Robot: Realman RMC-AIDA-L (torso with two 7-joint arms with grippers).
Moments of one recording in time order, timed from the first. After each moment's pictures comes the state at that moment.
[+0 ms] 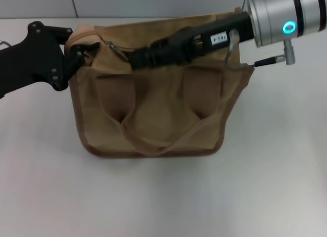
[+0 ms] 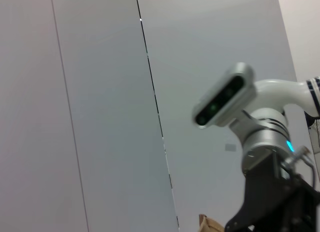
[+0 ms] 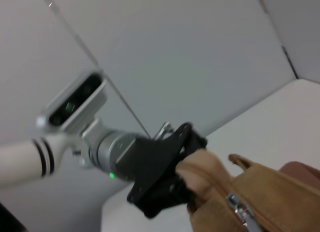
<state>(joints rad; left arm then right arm) -0.53 -2.01 0.51 0.58 1.77 1.81 -0.93 0.92 2.05 -0.99 -0.70 -1.88 -1.58 1.98</state>
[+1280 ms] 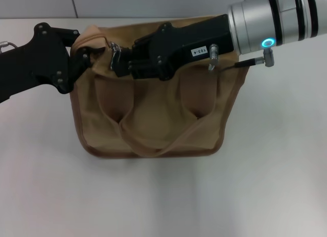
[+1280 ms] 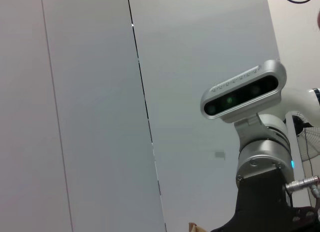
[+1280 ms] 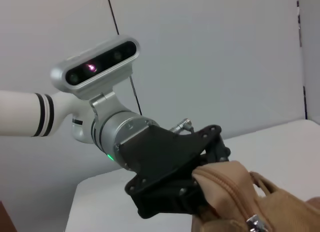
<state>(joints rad) -0.54 -2.02 0.52 0.57 1.77 1.83 -0.93 0.83 2.09 -1.21 -0.86 -1.77 -1.44 1.82</state>
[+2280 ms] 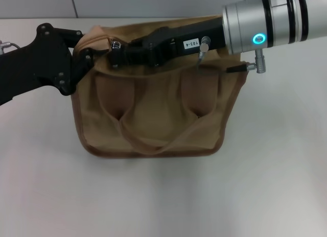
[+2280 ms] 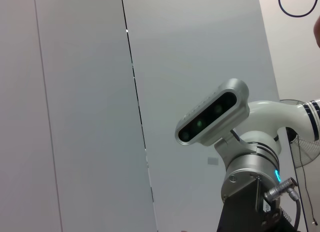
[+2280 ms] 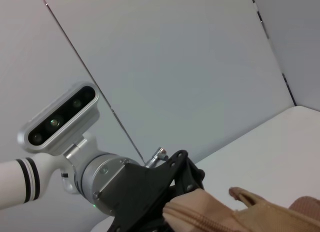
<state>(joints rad) -0.54 -2.03 0.52 0.58 1.77 1.86 -0.94 0.85 2.09 -1.20 -0.75 -1.68 -1.40 1.99</state>
